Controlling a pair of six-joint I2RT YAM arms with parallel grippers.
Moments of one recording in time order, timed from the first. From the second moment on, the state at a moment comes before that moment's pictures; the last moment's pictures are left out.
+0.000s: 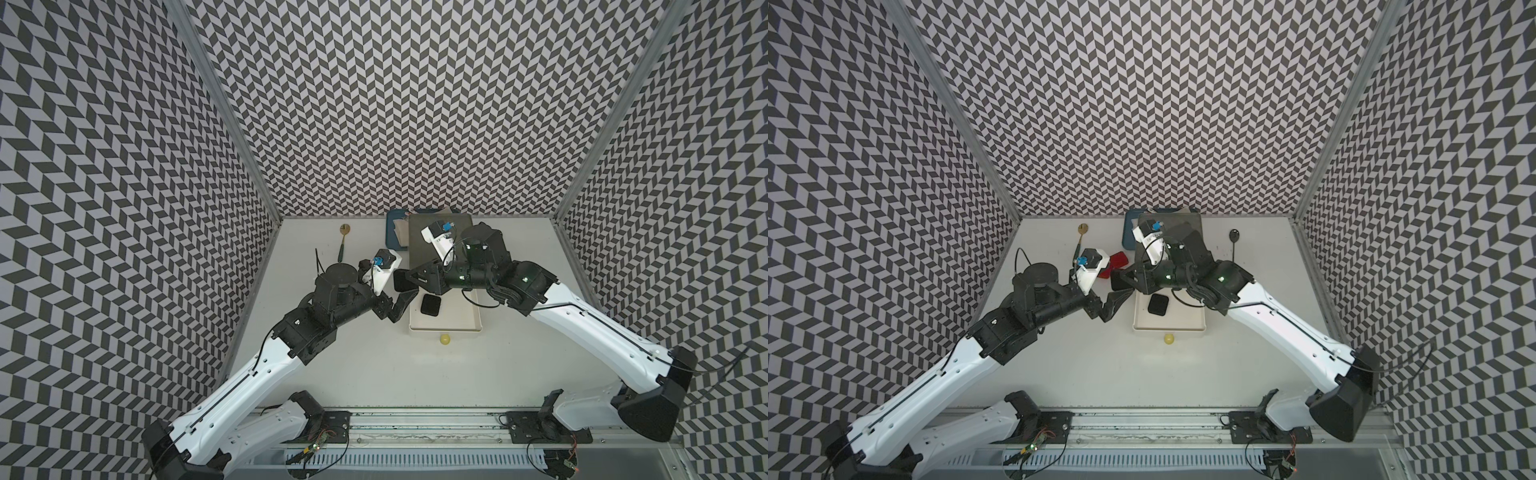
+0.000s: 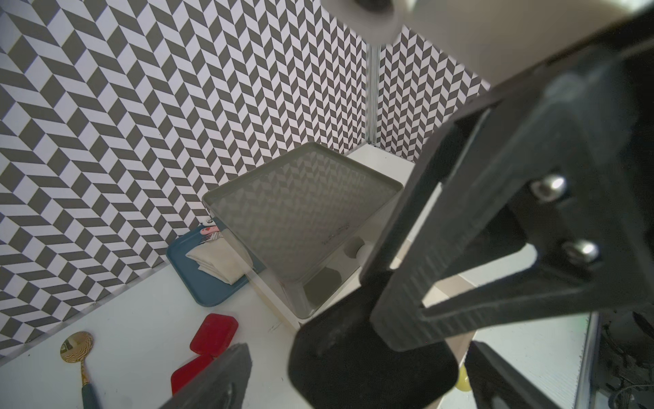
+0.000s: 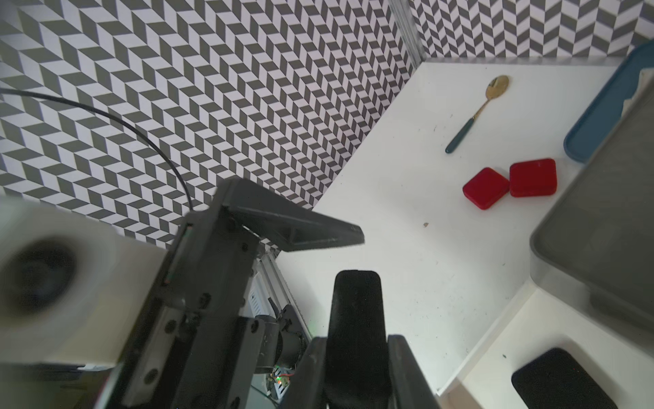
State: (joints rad) left arm -0.70 0.96 0.98 -0.32 0.14 0.07; right arm 0.75 1.36 1.38 -0.51 -0.37 0.48
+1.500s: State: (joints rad) left arm -0.33 1.15 1.02 -0.40 0.14 -0.09; right arm 0.51 1.26 0.84 -0.37 -0.33 0.48
